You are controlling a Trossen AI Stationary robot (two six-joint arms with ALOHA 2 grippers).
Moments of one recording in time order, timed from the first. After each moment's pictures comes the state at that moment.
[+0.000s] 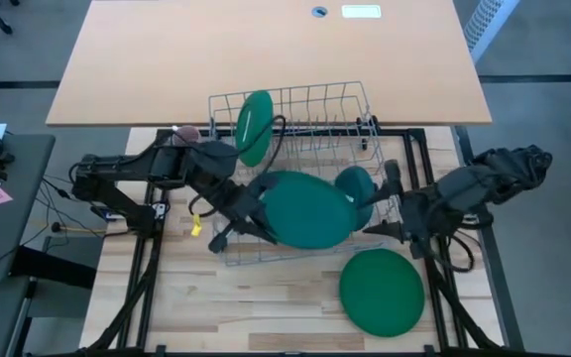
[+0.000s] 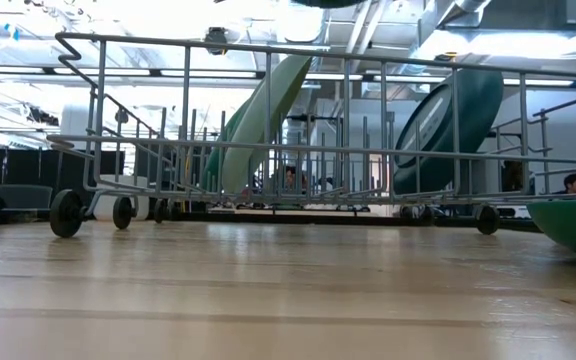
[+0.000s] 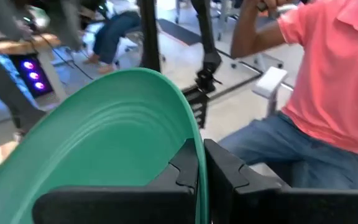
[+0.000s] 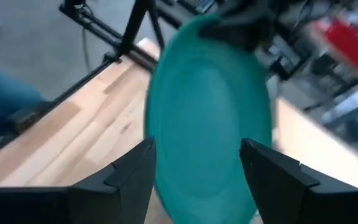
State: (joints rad) left arm -0.12 1.50 1.85 -0.66 0.45 0.22; right arm 0.49 1.27 1.79 -0.98 0.34 -0.37
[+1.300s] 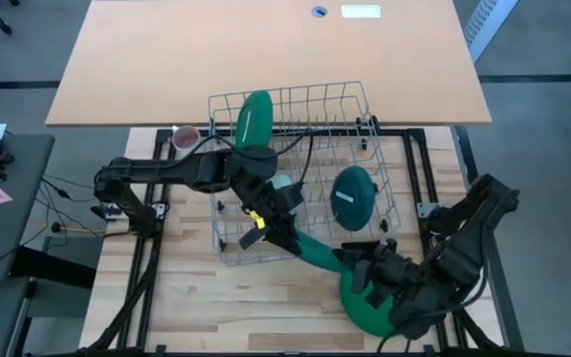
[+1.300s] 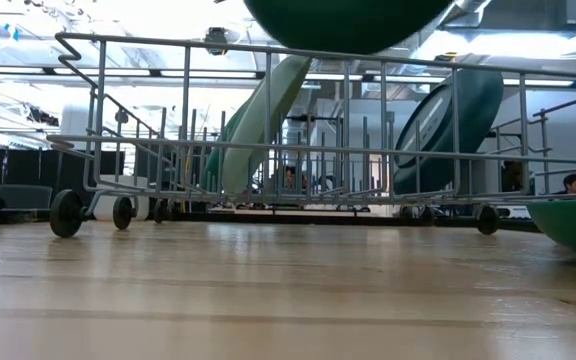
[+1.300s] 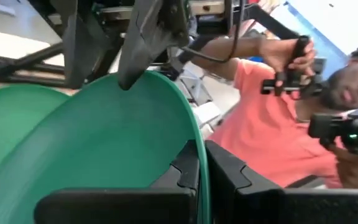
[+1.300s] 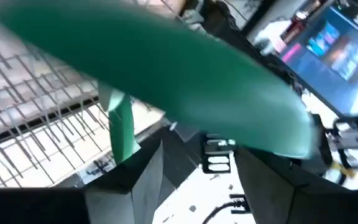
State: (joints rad) left arm -0.07 1.68 1.85 -0.46 0.73 -0.42; right arm 0.81 1.63 1.79 -1.13 1.11 -1.36
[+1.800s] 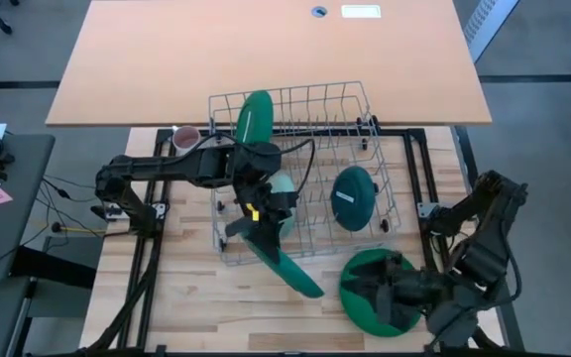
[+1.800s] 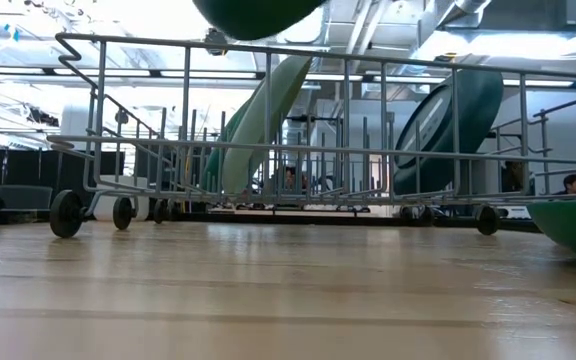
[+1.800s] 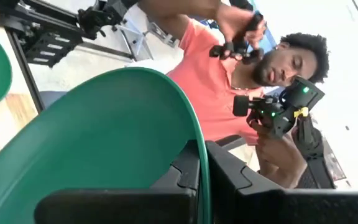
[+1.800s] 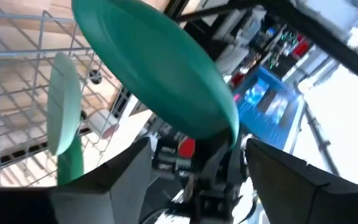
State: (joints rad) left arm -0.03 1.69 1.85 -0.55 1.06 -0.56; right arm 0.88 1.57 1.79 -0.89 0.96 -1.63
